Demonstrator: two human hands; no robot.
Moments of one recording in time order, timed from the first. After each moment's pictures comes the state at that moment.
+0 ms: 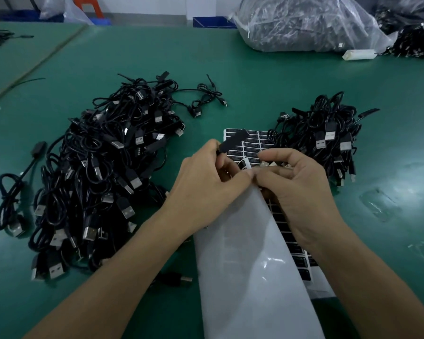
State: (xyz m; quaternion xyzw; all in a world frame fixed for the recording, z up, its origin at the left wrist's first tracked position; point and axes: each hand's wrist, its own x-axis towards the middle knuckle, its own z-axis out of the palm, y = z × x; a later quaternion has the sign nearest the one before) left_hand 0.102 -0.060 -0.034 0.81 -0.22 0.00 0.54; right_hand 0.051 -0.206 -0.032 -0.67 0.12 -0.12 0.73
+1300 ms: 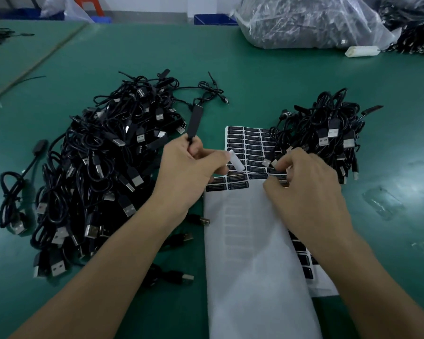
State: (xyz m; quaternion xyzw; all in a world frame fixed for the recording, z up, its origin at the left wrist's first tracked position) left_hand 0.122 -0.049 -0.039 0.70 -0.10 -0.05 0.71; right_hand 0.043 -0.213 -0.035 -0.94 0.15 -0.17 0.26
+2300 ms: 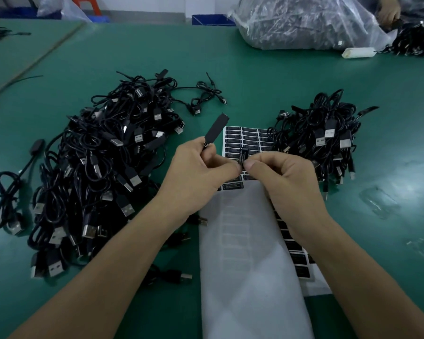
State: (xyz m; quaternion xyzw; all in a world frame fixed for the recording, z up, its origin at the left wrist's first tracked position) left_hand 0.111 -0.054 -0.029 0.74 -0.15 -0.09 0.65; right_hand 0.058 -0.200 -0.039 -0.76 0.08 -0.16 0.63
